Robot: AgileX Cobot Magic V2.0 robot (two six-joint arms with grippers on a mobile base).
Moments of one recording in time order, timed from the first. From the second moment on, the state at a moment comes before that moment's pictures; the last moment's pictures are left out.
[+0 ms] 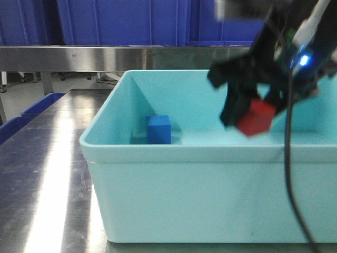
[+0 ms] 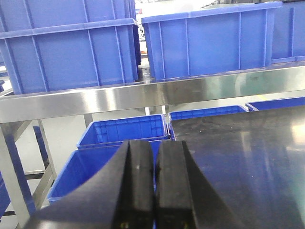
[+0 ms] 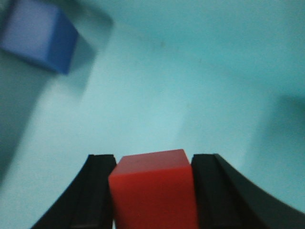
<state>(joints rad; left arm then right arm) -0.10 -0.01 0.01 -0.06 0.00 0.15 0.53 1.43 -0.95 -0.07 0.50 0.22</state>
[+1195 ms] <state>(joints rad) -0.10 -0.01 0.01 -0.06 0.00 0.15 0.05 0.43 -0.41 -0.16 0.29 0.22</state>
